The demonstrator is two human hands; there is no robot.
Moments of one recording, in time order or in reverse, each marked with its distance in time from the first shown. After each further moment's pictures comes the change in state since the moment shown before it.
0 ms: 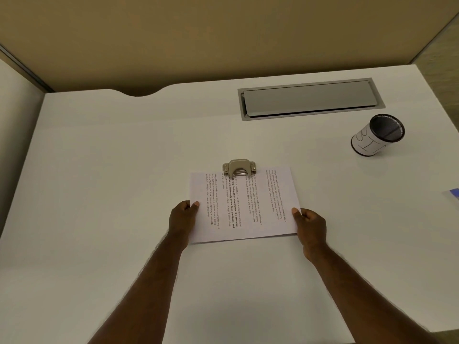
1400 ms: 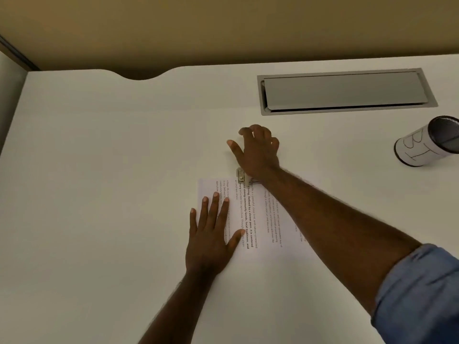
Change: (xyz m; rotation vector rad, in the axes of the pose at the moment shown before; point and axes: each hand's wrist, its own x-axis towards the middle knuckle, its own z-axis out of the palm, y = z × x) left_hand 0.013 -0.040 0.043 0.945 0.047 0.686; right_hand 0.090 -0.176 0.157 -0.708 -0.174 -0.701
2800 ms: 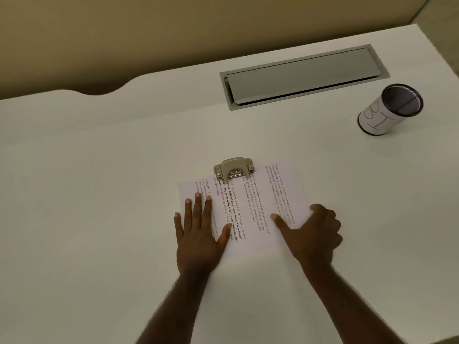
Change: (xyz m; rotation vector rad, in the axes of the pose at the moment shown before) left_hand -0.002 0.004 -0.004 -0.012 0.015 0.000; right_hand -0.216 0.078 0.002 0.052 0.202 0.814
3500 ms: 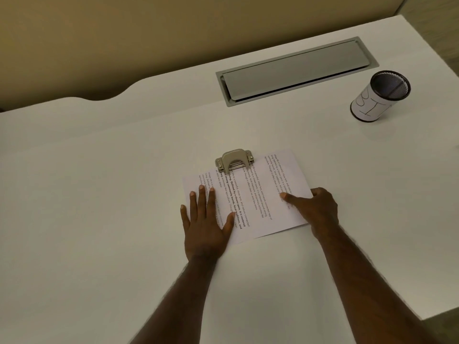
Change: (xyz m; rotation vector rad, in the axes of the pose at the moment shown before) left_hand -0.002 -0.001 0.001 -0.006 0.013 0.015; right_hand 0.031 -0.002 -0.015 0.417 -0.288 0.284
